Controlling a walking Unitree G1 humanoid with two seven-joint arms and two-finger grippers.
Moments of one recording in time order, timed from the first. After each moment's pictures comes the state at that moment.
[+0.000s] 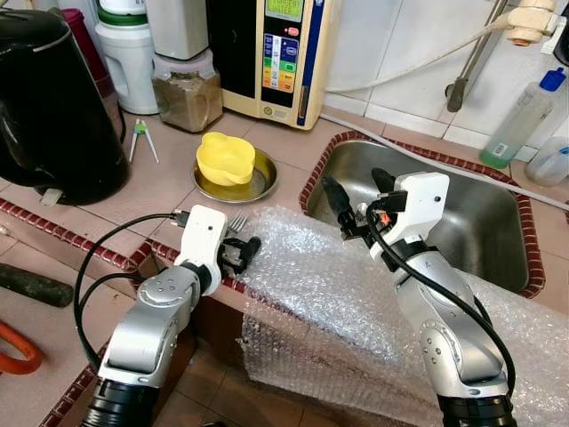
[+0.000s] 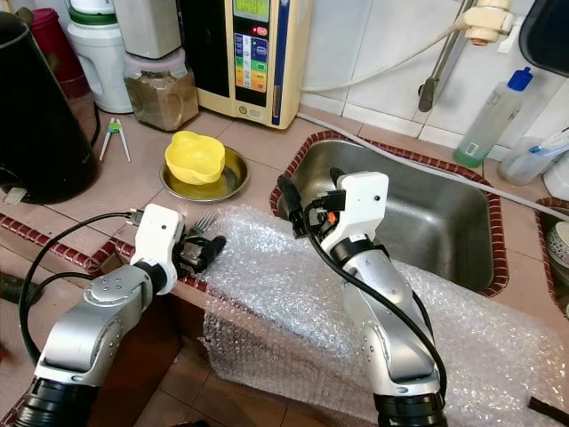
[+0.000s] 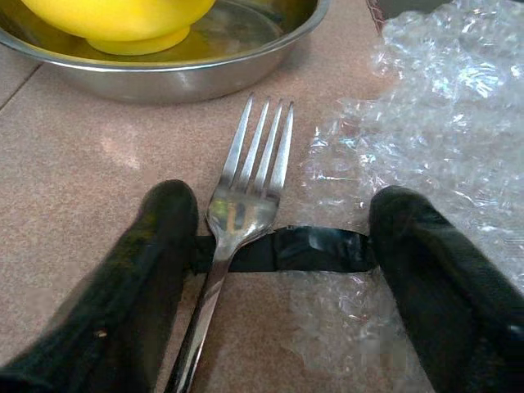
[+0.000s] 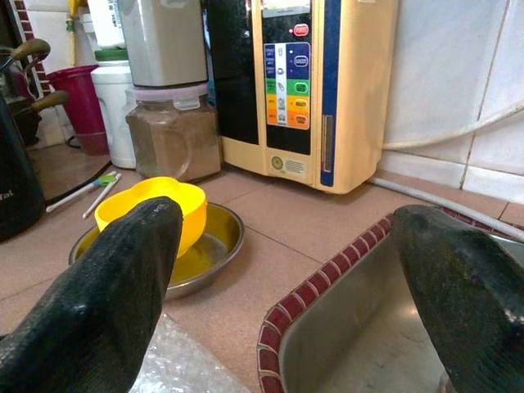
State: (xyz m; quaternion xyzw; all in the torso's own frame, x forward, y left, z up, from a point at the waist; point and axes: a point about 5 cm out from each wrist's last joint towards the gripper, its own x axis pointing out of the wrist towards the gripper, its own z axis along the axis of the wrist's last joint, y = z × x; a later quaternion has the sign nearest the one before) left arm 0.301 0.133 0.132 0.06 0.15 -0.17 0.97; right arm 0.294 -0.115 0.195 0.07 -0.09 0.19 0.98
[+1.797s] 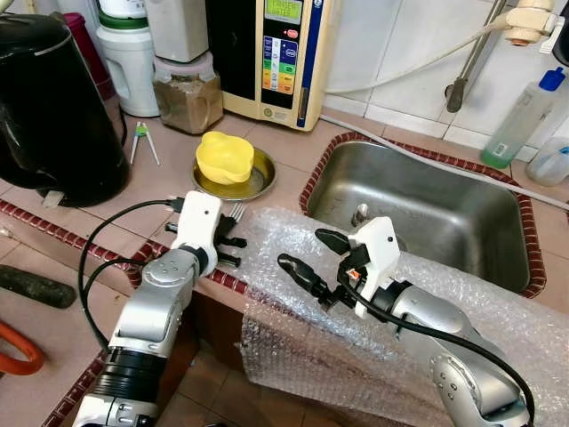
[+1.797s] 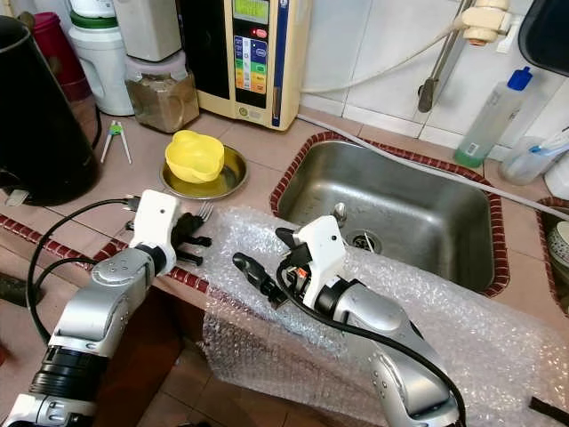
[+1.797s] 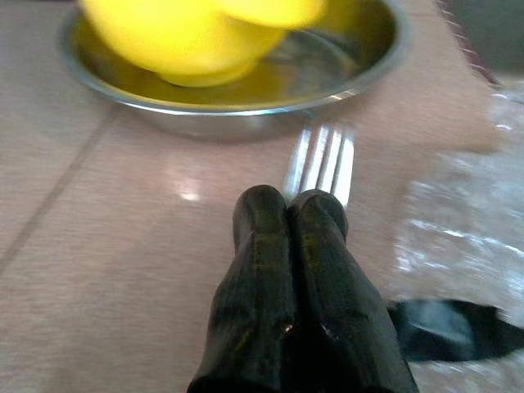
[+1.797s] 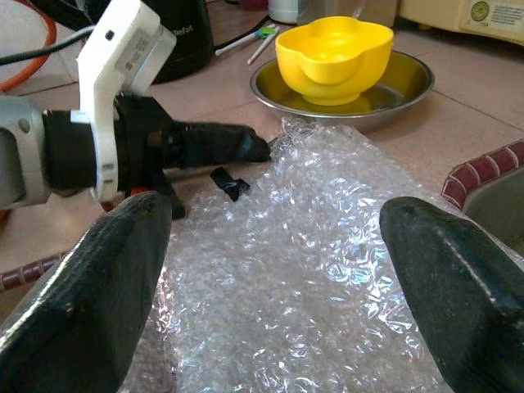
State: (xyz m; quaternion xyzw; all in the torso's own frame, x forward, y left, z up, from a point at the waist) left arm 0.331 0.144 0.132 0.07 0.12 -0.11 0.98; right arm 0.258 -0.094 0.159 0.04 0.05 0.39 0.92
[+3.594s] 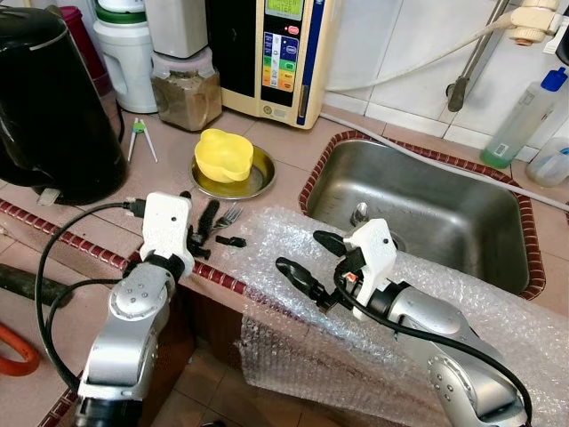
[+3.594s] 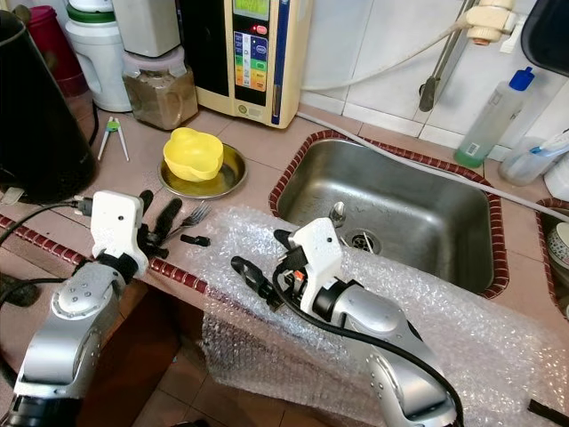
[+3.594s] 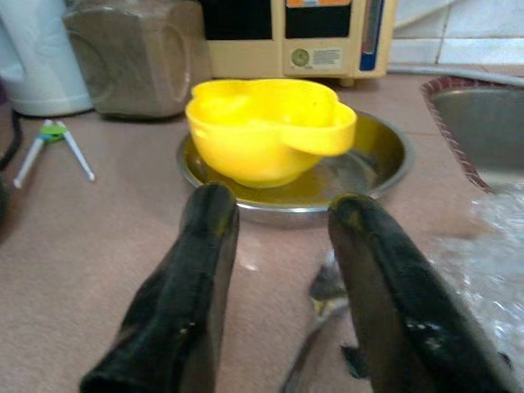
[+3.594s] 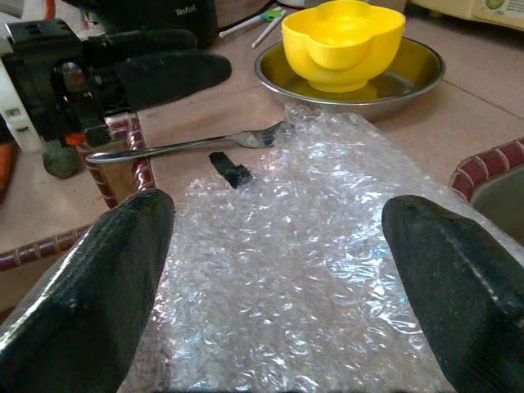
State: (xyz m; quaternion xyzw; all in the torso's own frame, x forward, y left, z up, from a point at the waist) left arm 0.294 0.161 0.153 0.07 -0.01 -0.09 0.99; right arm 0.257 -0.090 0.157 0.02 0.06 0.40 0.92
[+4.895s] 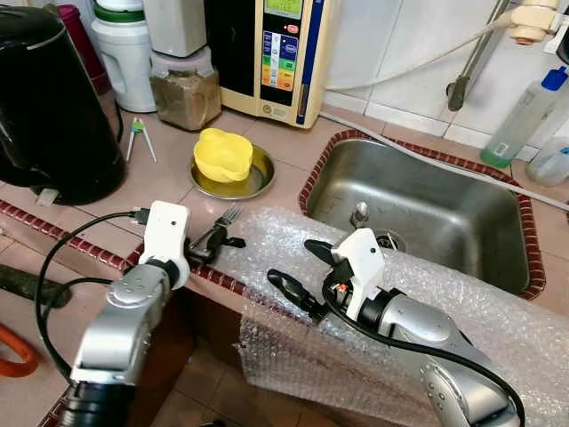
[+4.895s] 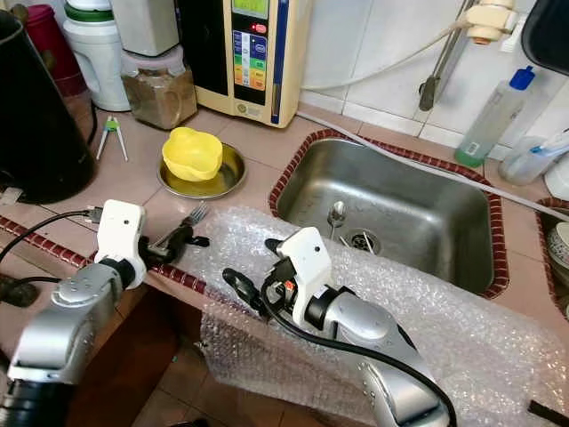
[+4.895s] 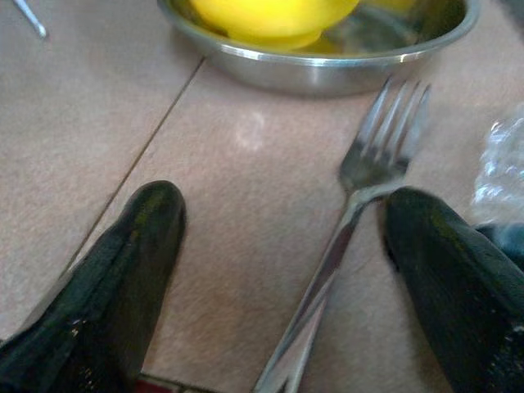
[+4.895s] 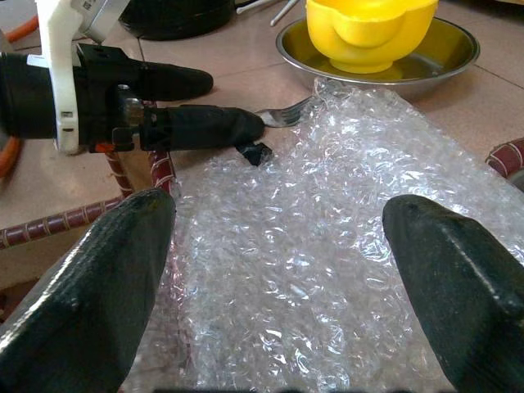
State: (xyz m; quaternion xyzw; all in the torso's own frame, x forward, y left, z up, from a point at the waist) left arm 0.306 0.177 0.134 0.07 0.13 -0.10 0.98; right arm 0.252 -0.084 0.150 0.01 0.06 0.41 0.91
